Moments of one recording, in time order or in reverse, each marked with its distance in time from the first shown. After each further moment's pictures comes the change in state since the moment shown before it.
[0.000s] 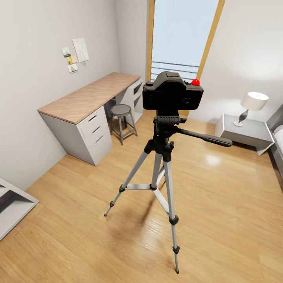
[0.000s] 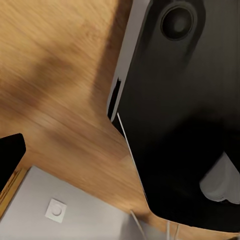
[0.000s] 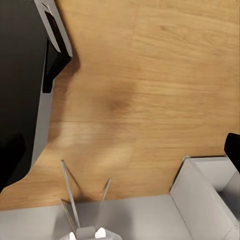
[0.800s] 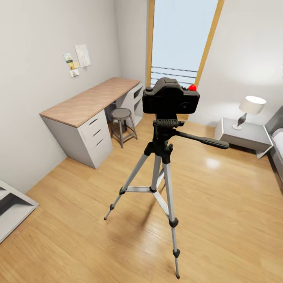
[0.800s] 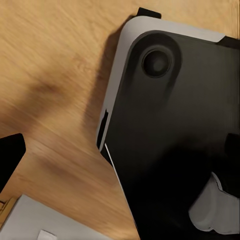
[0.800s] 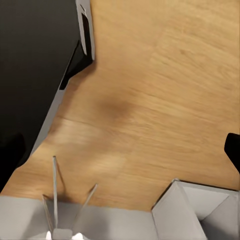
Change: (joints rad) left arm 0.001 -0.015 0.002 -0.018 0.002 -0.074 0.001; right arm 0.000 0.012 0.171 -0.013 0.061 -0.006 -0.012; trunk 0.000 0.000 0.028
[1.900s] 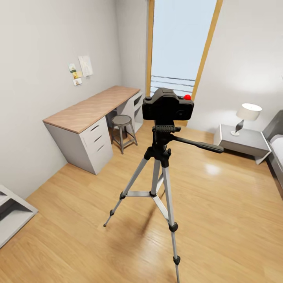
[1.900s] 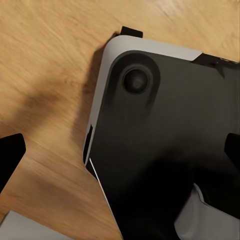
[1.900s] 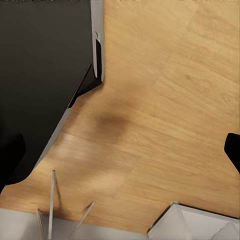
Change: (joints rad) left arm 0.000 -0.023 0.002 -0.004 -0.007 -0.001 0.000; right arm 0.000 0.003 0.067 0.007 0.003 -0.032 -0.001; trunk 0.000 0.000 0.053
